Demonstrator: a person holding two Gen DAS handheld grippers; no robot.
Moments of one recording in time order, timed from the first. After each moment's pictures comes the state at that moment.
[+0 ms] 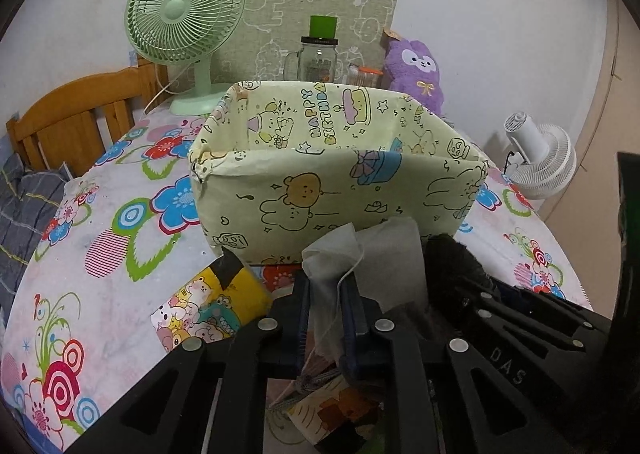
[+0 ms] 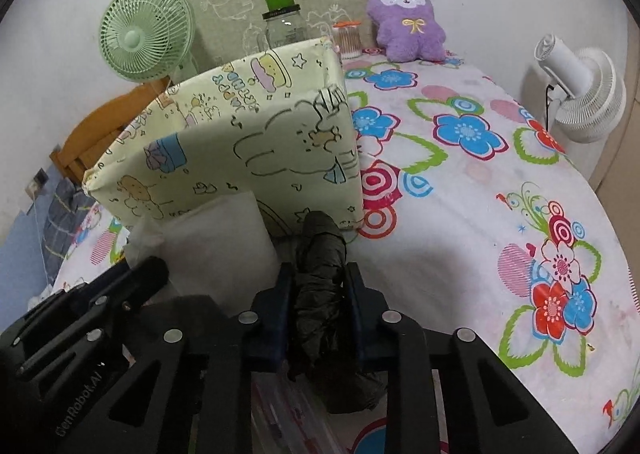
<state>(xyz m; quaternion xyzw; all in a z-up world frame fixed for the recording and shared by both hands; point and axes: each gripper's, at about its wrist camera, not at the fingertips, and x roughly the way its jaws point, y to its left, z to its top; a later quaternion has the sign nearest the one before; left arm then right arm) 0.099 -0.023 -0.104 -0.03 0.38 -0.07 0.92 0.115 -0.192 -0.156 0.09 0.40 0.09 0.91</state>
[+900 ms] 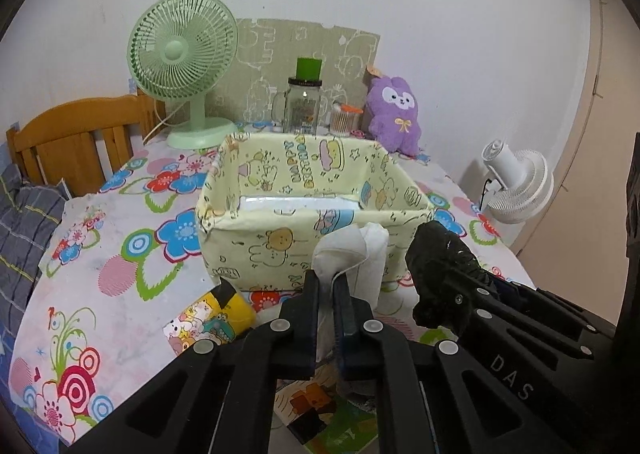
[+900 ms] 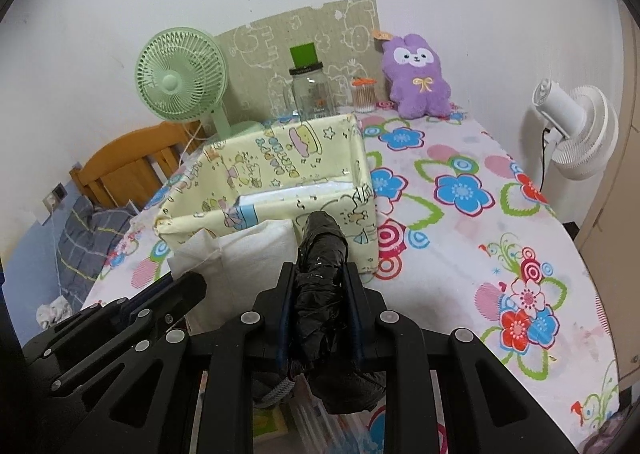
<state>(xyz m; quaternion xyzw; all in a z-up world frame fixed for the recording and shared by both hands) 0.074 -0.031 -0.059 -0.04 0.33 -0.09 0.94 0.082 -0.189 -0.095 0.09 0.33 0.10 0.93</state>
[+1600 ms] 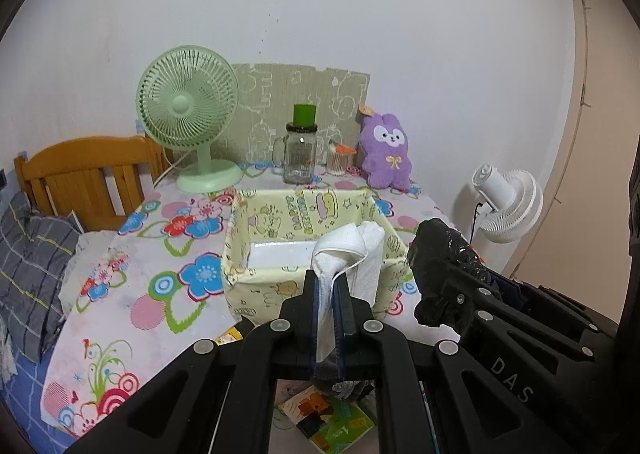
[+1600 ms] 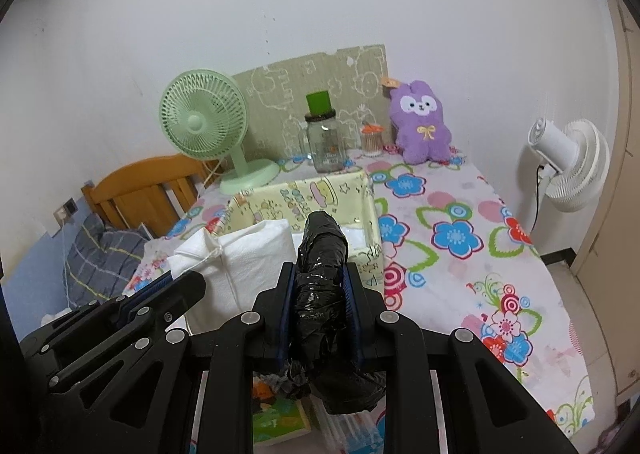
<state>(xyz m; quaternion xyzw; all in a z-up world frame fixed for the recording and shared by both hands) 0.050 -0.023 -0.003 -0.02 0.28 -0.09 0.95 0.053 -0.185 -0.039 0.08 0.28 0.10 0.95</state>
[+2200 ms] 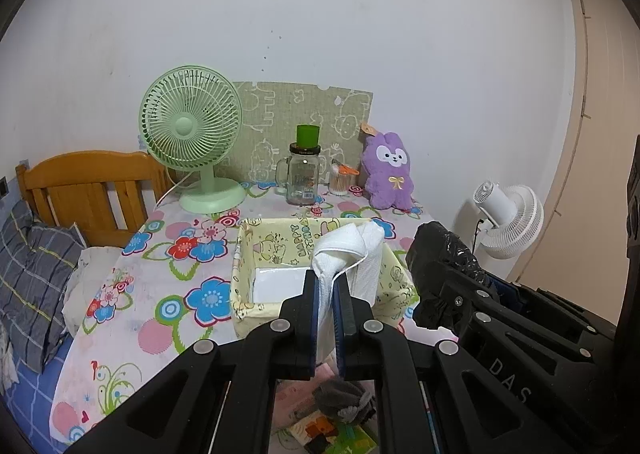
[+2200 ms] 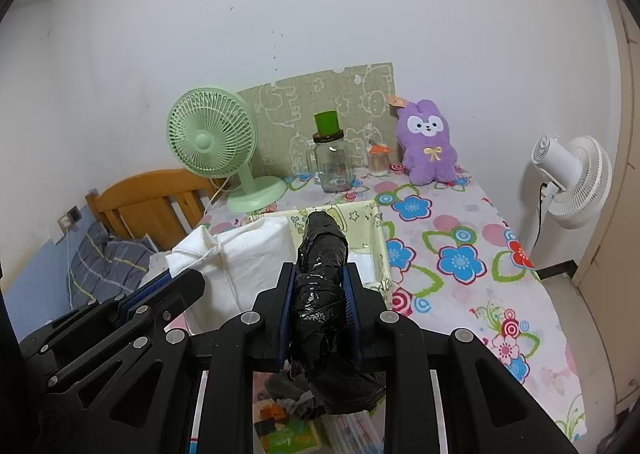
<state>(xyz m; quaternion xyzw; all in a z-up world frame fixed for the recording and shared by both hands) 0.062 -0.019 0.016 -0.03 0.27 -0.08 0.96 0.066 -0.180 -0.019 0.08 0.27 0.11 0.95</state>
